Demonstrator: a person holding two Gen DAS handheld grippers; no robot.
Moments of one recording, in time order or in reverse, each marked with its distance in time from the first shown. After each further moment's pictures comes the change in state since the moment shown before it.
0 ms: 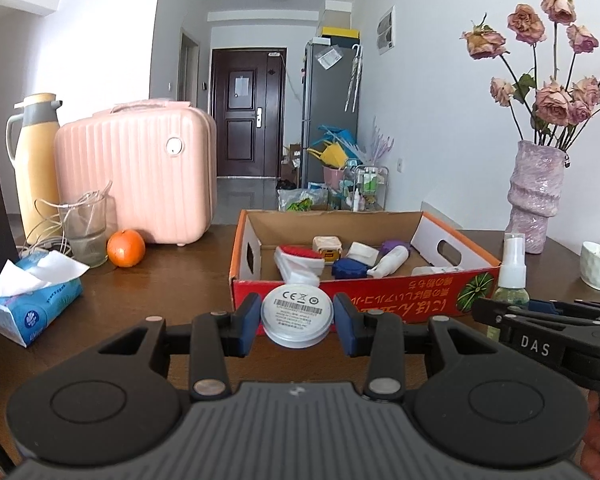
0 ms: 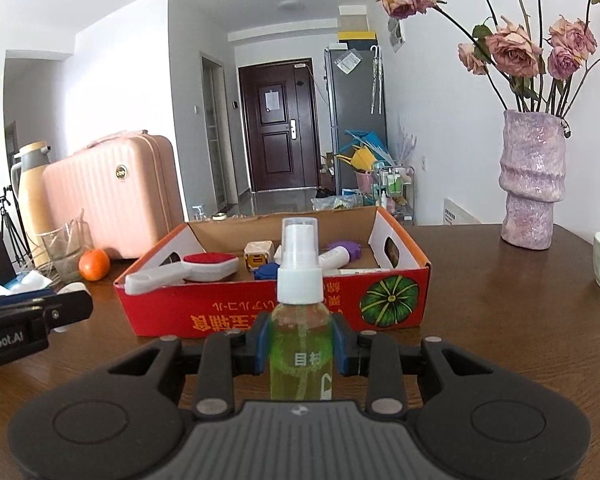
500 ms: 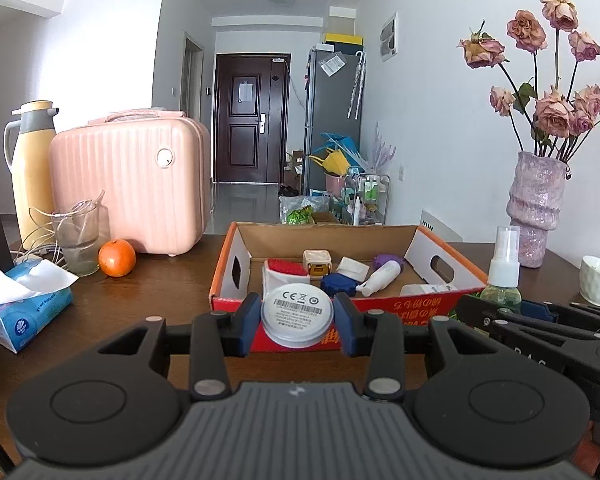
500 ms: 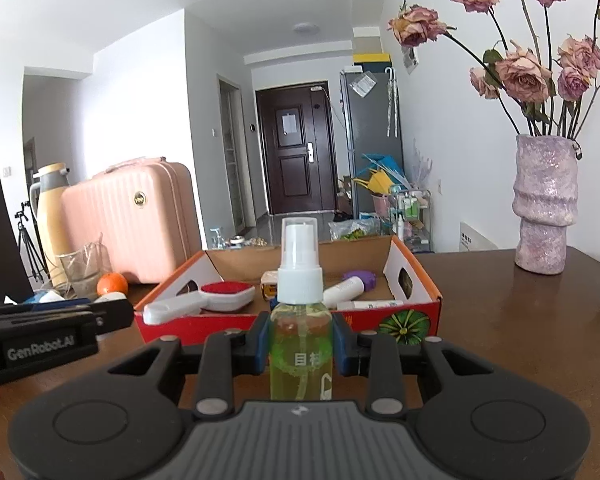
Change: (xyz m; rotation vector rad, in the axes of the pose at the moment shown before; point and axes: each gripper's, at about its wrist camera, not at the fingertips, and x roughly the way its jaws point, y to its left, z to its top) left arm 0.007 -0.020 0.012 -0.017 -0.019 0.010; right arm -0.005 -0.004 0.010 -0.009 -0.081 0.056
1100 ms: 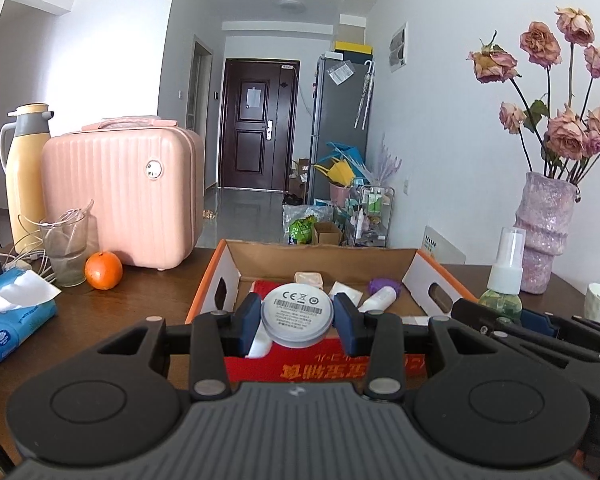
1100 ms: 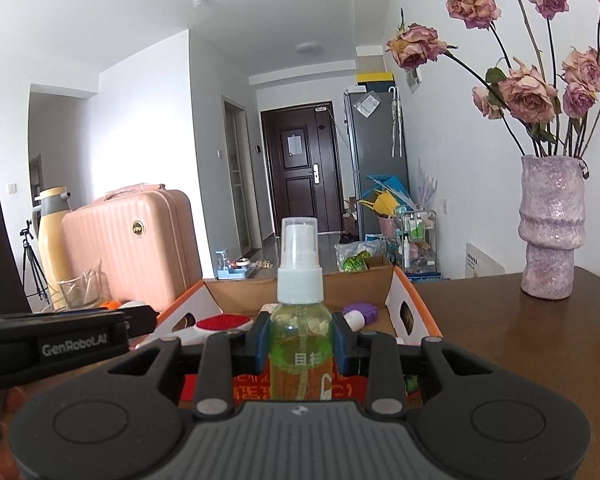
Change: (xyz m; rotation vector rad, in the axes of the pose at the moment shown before) left arm 0.026 -0.018 0.021 -0.042 -0.022 0.014; right arm 0.012 -0.009 0.016 0.004 -0.066 0.016
